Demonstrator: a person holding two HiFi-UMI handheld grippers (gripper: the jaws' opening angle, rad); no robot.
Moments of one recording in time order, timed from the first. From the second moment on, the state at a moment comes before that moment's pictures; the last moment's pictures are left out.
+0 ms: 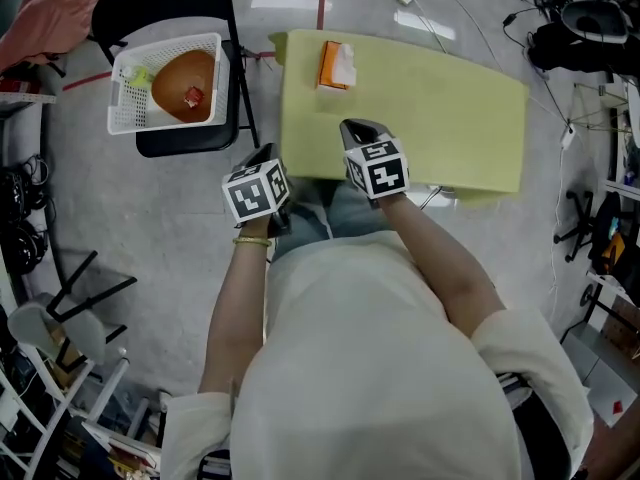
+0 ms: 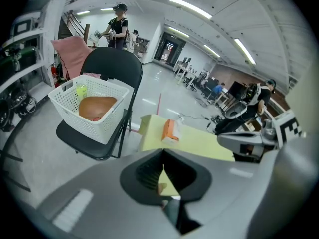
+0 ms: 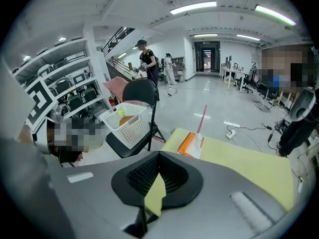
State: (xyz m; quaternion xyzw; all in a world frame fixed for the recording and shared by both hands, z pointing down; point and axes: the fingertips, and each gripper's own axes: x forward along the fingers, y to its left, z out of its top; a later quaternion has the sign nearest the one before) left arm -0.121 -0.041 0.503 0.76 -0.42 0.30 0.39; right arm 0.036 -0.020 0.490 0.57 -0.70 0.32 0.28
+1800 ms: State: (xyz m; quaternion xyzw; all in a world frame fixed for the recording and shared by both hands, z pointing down) left arm 0.113 -0.165 0.667 0.74 -0.35 0.46 0.34; right arm 0.229 -0.099 0.607 0.56 -0.66 0.42 0.26
